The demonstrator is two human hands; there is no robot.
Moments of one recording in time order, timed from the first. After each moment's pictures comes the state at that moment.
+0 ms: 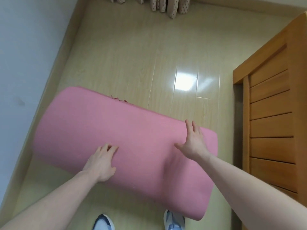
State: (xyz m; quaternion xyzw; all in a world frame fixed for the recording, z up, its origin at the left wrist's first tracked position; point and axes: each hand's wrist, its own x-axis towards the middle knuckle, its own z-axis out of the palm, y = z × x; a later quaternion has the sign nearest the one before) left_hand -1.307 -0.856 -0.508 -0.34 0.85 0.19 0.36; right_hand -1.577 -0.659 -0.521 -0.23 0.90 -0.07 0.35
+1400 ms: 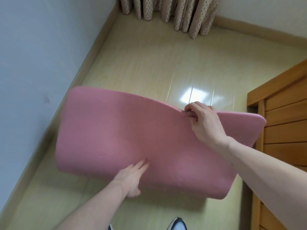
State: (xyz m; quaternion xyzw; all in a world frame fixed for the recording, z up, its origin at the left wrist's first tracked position) left_hand -1.311 -0.821 -0.510 -0.23 0.85 0.25 0.40; right_hand -1.611 -0.761 -0.439 -0.51 0.82 -0.22 0.12
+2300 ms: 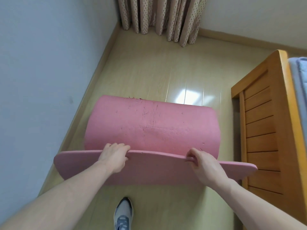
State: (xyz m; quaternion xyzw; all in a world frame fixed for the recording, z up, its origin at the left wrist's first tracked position) left_hand -1.194 -0.854 -0.379 -0.28 0.91 0.12 0.28; right_hand -1.415 -0.602 -0.349 -0.42 0.85 -0.11 0.29
